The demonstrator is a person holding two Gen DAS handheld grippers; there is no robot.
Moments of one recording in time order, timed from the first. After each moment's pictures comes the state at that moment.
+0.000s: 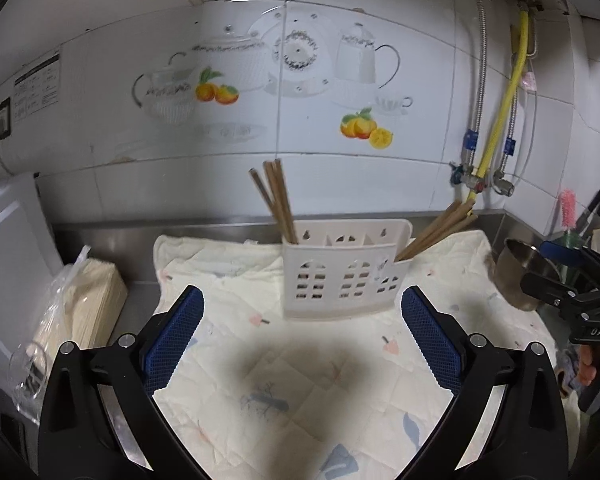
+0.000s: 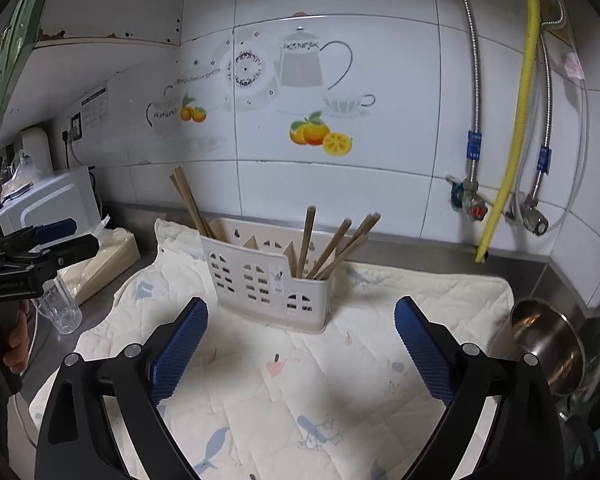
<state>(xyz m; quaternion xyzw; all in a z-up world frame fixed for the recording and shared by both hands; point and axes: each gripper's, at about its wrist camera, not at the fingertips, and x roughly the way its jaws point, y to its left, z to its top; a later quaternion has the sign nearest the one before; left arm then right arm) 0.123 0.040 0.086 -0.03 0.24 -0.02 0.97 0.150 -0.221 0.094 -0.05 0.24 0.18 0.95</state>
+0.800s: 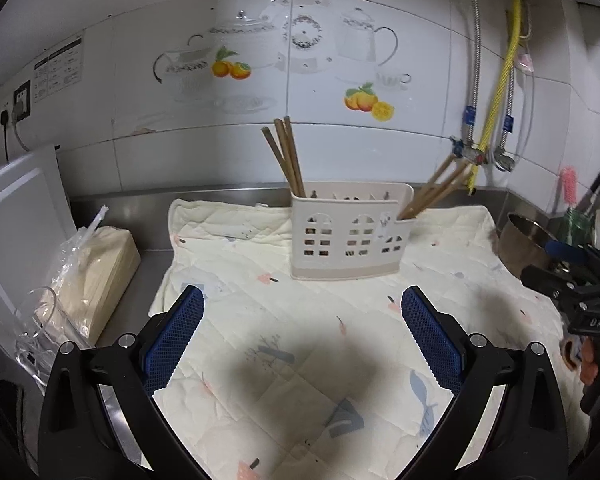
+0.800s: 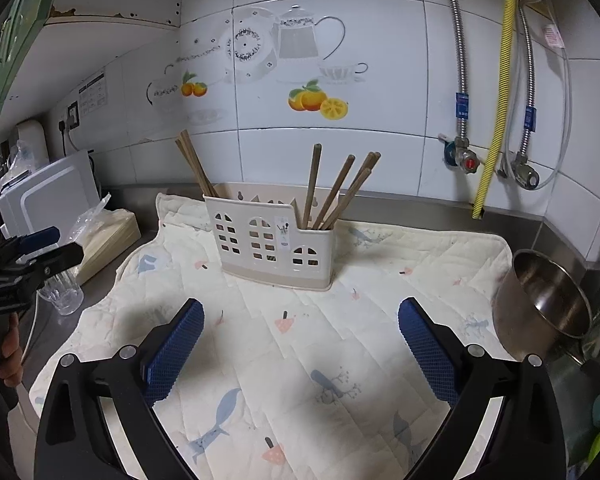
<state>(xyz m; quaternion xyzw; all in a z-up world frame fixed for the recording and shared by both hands) 0.081 0.036 0.055 -0.02 0.25 -0.02 0.97 0.116 -0.222 0.059 -0.03 0.26 0.16 0.95</state>
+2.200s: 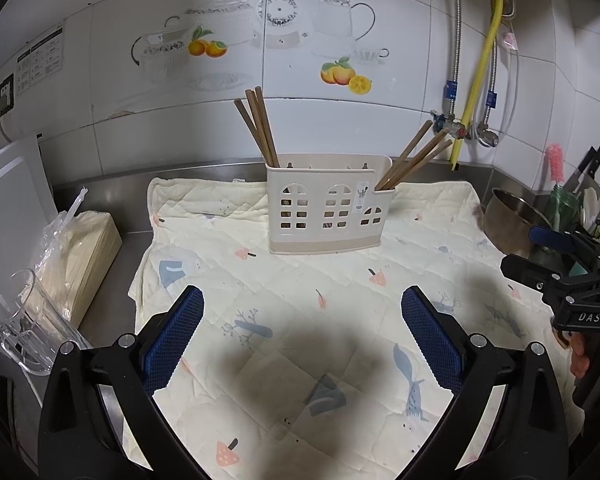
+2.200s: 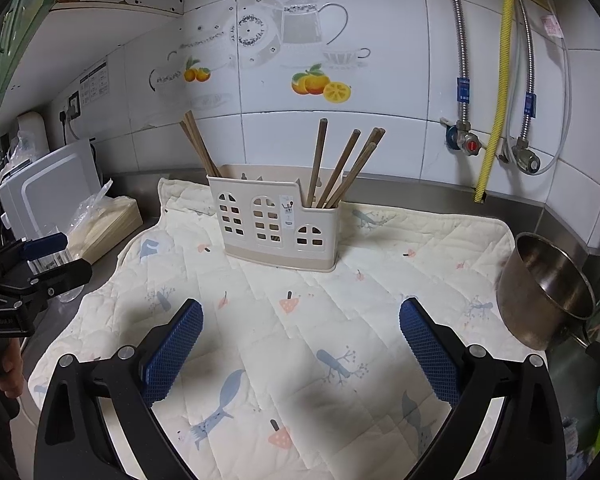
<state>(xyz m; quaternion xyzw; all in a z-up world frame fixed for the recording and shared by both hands) 0.074 0.020 0.037 -0.01 0.28 -0.04 0.96 0.107 -0.218 0.044 -0.04 0.28 0.17 0.94</state>
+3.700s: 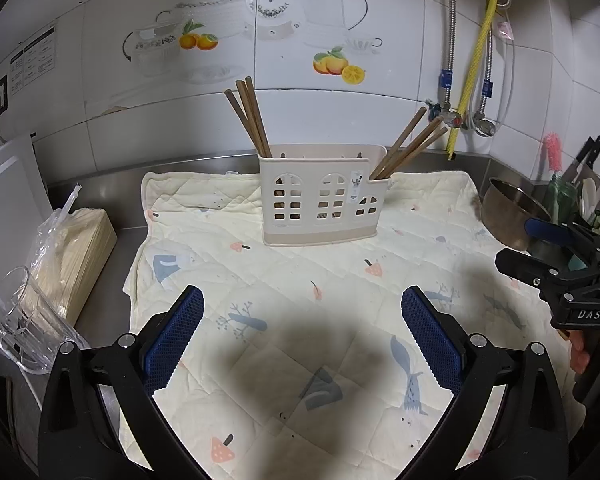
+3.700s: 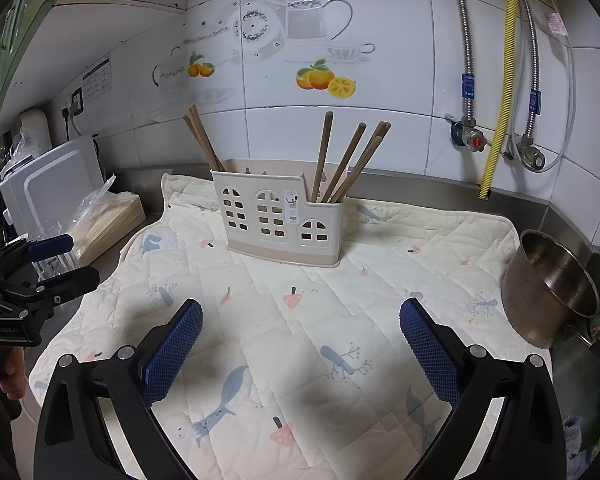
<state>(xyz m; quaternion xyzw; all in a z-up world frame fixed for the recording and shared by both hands) 0.075 0.014 0.032 -0.01 0.29 -0.04 0.96 0.107 -0.214 0.039 -0.04 0.28 0.17 0.94</state>
